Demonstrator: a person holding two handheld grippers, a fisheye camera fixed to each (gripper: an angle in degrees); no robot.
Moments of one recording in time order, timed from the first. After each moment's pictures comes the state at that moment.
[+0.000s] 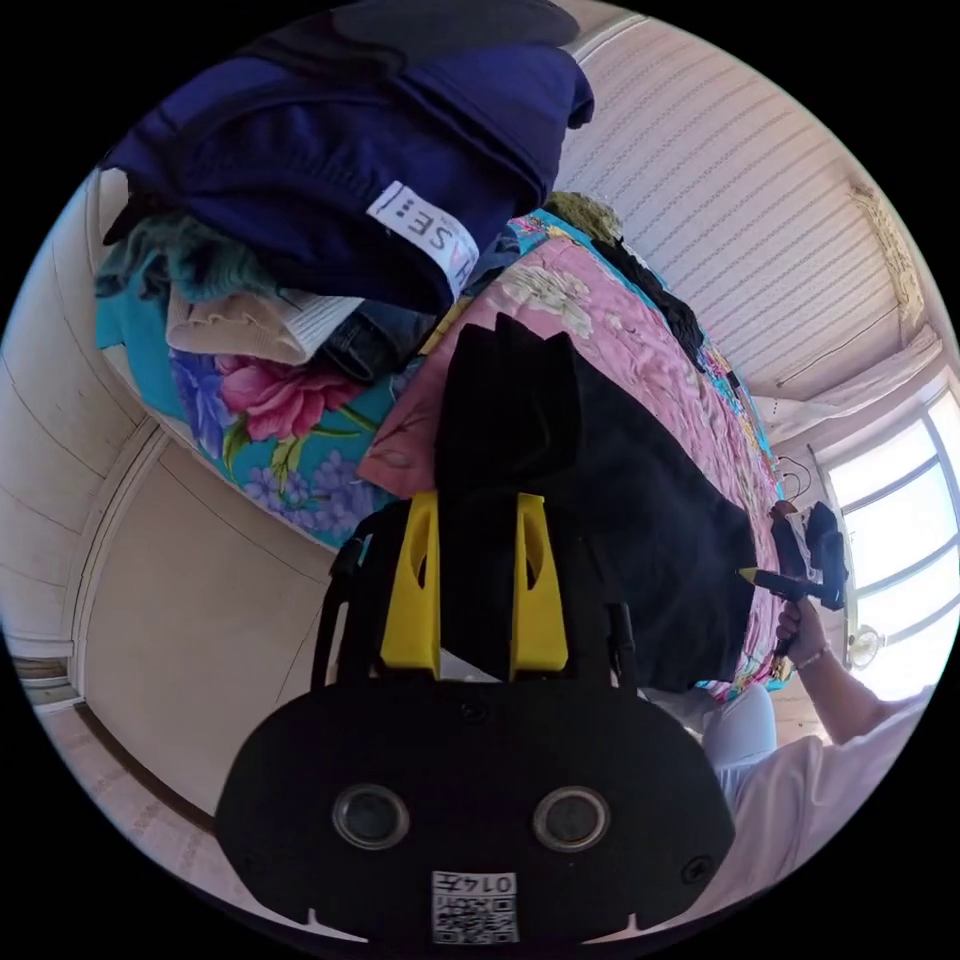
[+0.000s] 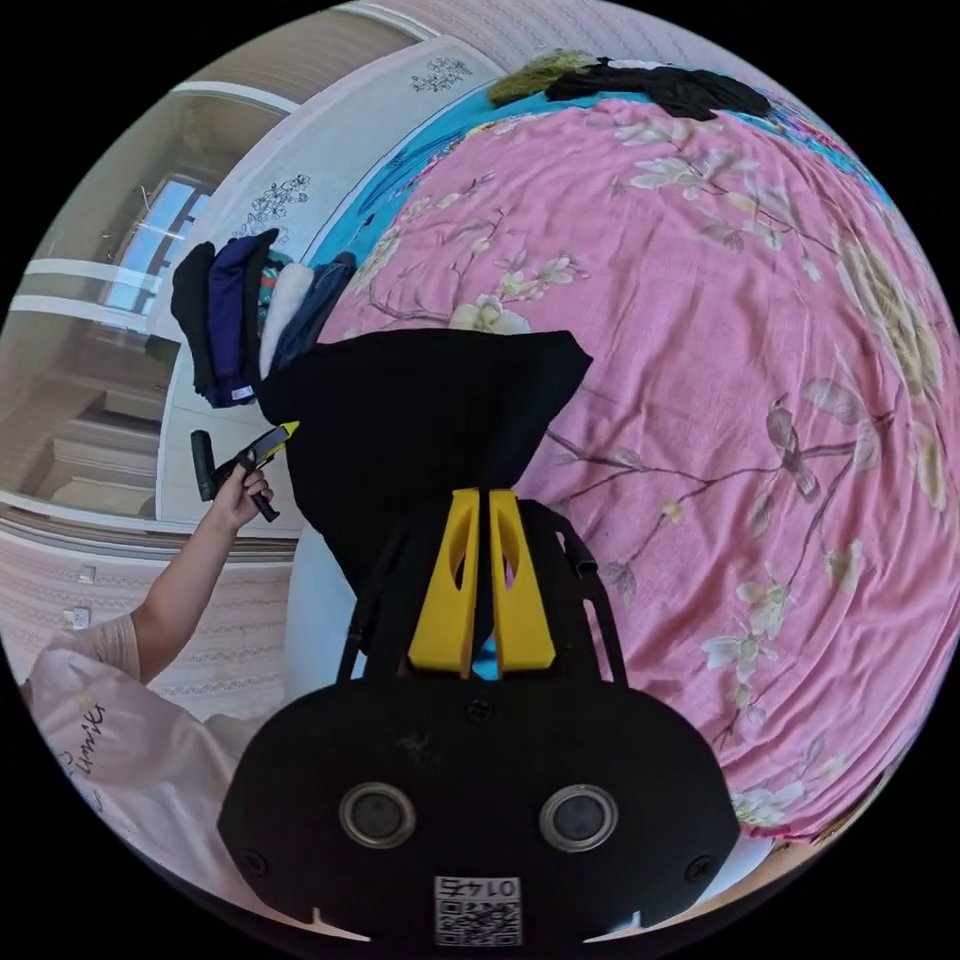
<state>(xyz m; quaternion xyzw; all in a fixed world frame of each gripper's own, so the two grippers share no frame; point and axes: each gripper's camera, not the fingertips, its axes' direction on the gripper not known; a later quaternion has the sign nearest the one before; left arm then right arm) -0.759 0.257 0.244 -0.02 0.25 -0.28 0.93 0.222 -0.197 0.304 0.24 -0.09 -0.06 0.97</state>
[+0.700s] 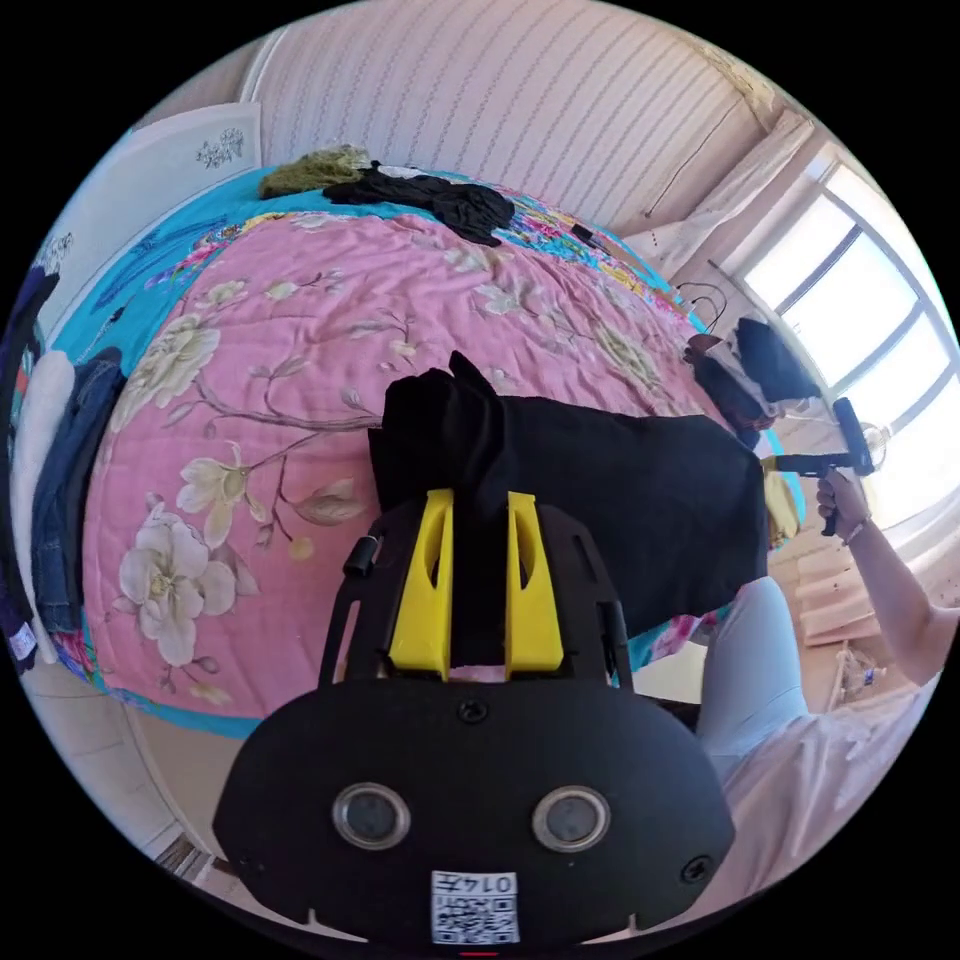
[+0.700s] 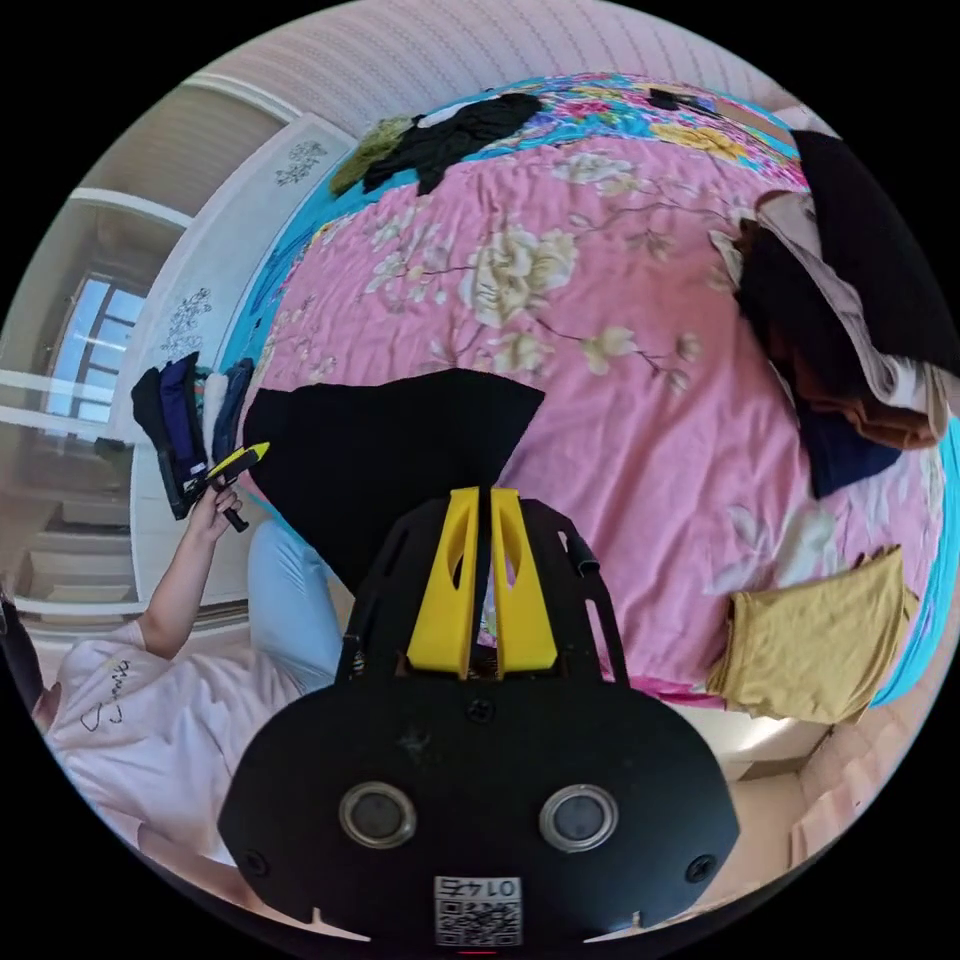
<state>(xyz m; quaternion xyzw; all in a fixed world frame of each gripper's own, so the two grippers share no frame) -0.435 0.135 0.184 -0.01 0.28 -0.01 0.96 0.379 -0.045 0.196 0.28 -0.02 0.14 0.95</state>
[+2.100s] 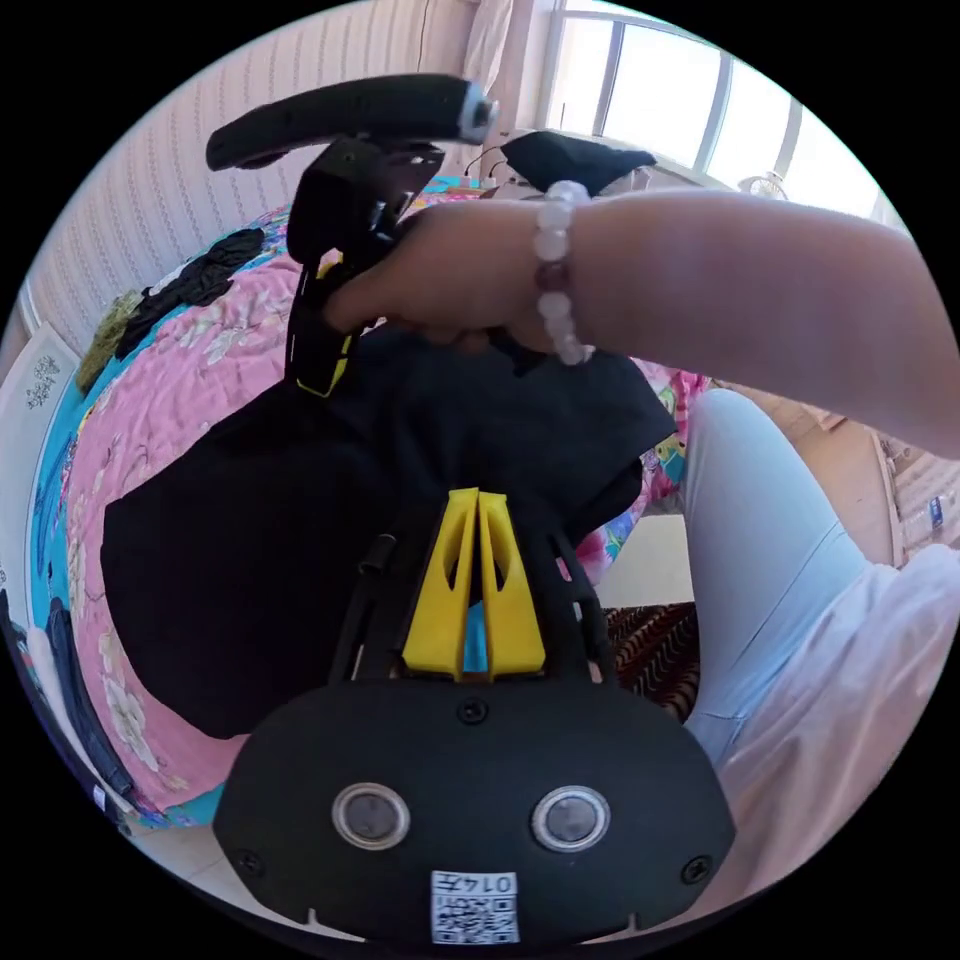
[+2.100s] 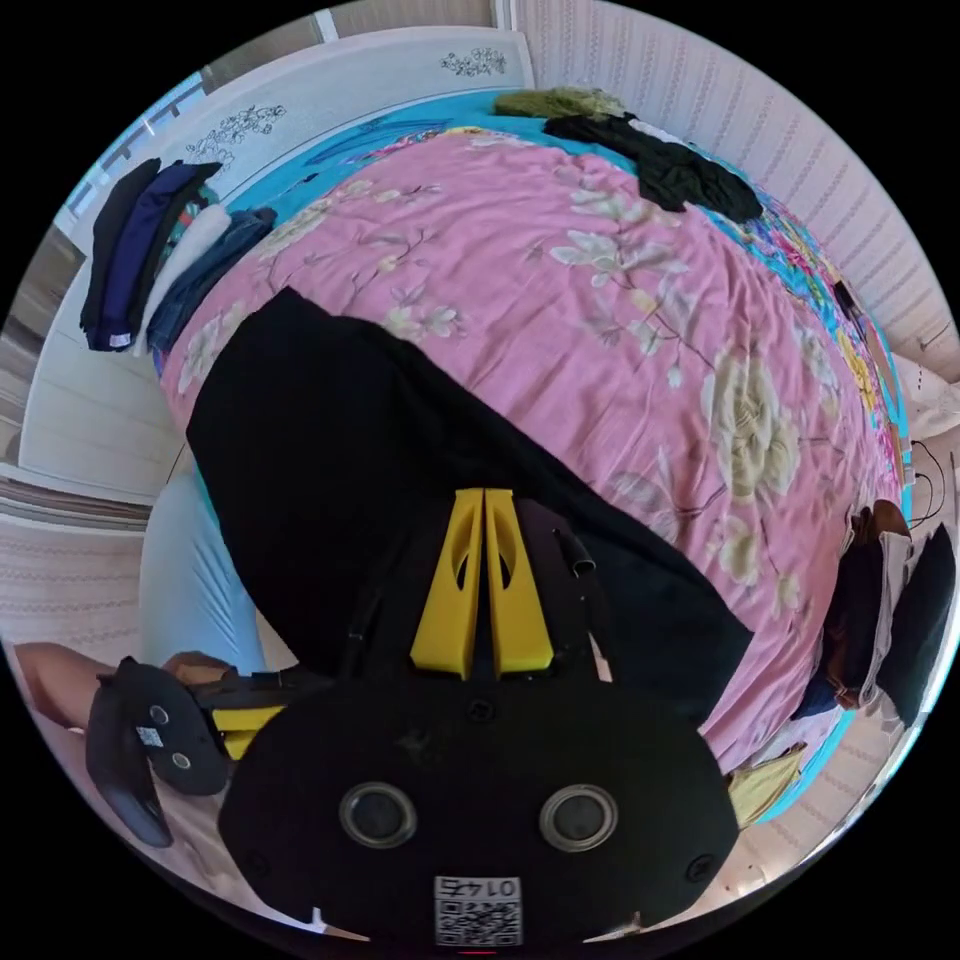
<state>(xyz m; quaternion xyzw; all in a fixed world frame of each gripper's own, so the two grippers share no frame) -0.024 0.308 0.184 0.04 0.32 0.25 0.91 0.205 -0.229 0.251 0.24 0.18 -0.05 0.95</state>
